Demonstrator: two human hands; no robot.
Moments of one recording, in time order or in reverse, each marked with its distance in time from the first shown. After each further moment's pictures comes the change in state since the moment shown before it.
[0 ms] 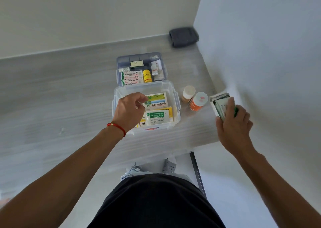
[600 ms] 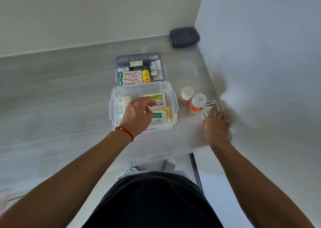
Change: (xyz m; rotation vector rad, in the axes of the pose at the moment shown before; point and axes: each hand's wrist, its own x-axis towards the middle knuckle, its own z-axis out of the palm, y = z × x) left_hand -0.009 0.018 0.027 0.059 0.007 0.127; right_hand 0.045 -0.005 0.089 -0.218 -0.225 0.182
